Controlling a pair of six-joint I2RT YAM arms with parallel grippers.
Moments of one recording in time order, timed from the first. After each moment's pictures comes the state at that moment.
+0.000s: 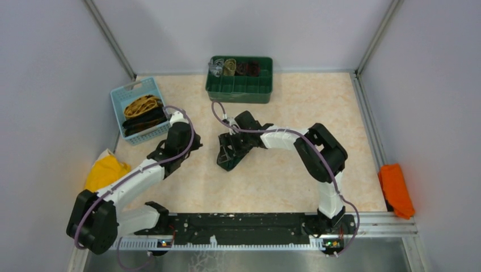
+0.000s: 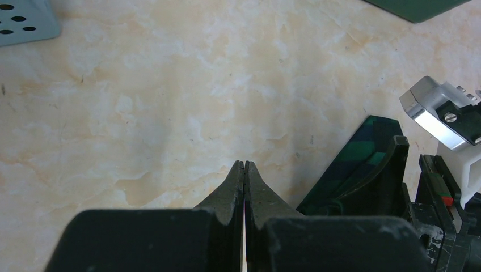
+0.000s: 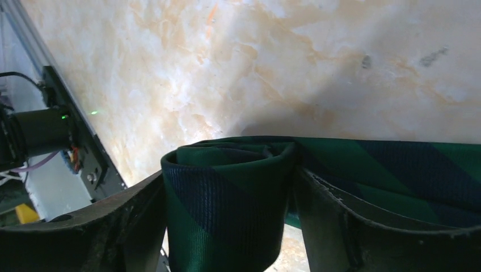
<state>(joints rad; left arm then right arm) -0.49 1.12 0.59 -0.01 -0.34 -0.59 0.76 1.95 1.20 -0.12 -0.54 0.39</state>
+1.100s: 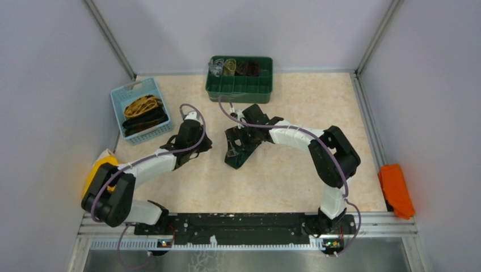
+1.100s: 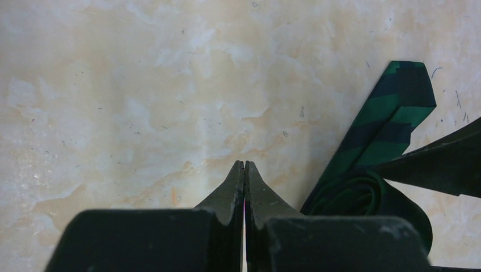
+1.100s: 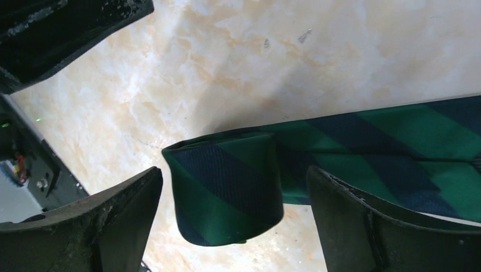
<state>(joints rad) -0.49 1.37 0.63 0.09 -0.15 -0.59 0.70 1.83 1.20 -0.29 -0.38 0.25</state>
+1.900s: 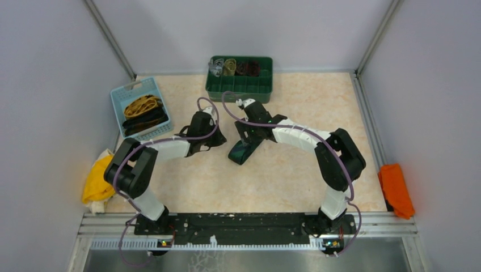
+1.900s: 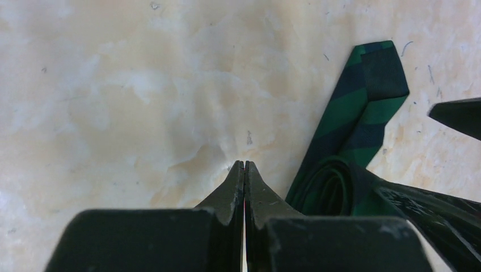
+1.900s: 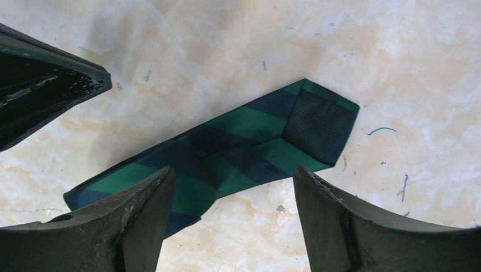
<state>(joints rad) -0.50 1.65 0.78 0.18 0.07 -0.56 0.70 1.77 1.22 -0.35 0.08 0.17</state>
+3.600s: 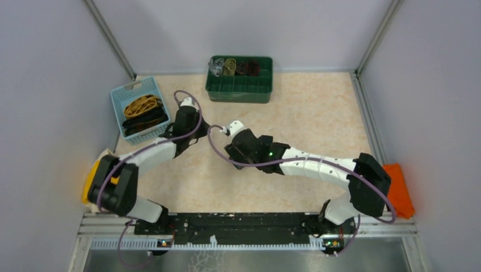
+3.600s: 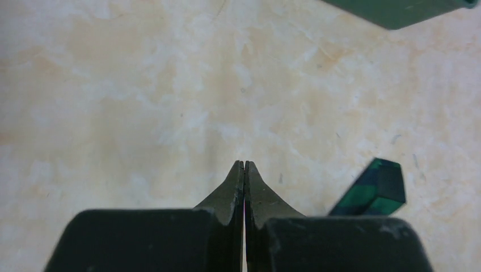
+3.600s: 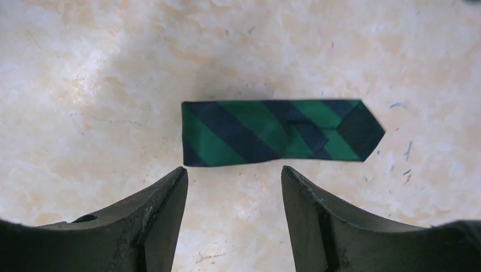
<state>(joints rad) -0.40 1.58 0.84 0.14 -0.10 -0.58 1.02 1.44 0.99 -0.32 0.31 0.18</state>
